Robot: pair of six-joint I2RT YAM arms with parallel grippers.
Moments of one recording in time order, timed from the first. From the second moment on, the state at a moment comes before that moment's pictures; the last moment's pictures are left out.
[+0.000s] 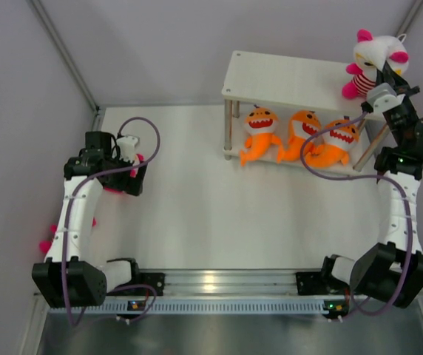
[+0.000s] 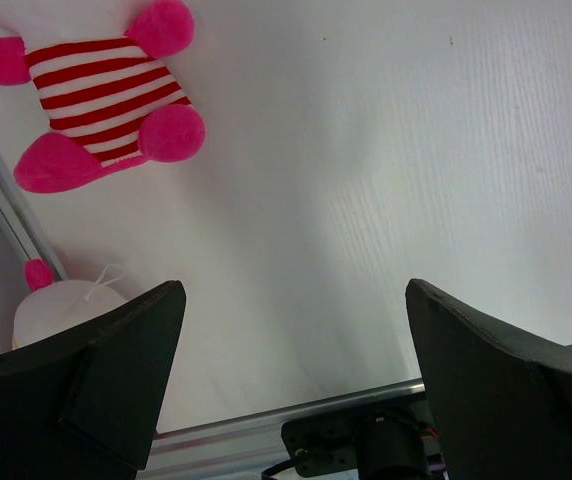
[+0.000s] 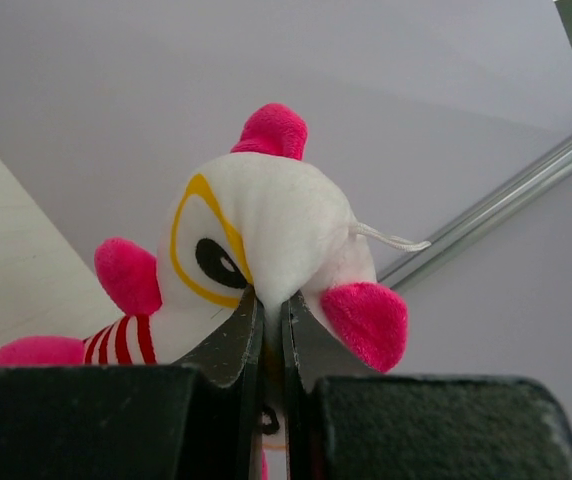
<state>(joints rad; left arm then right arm) 0.05 1.19 1.20 -1.05 0.14 0.32 -0.36 1.20 1.15 0.66 -0.70 -0.69</state>
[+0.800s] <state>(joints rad) 0.05 1.19 1.20 -1.04 0.14 0.32 -0.37 1.20 1.05 0.81 -0.64 -0.64</state>
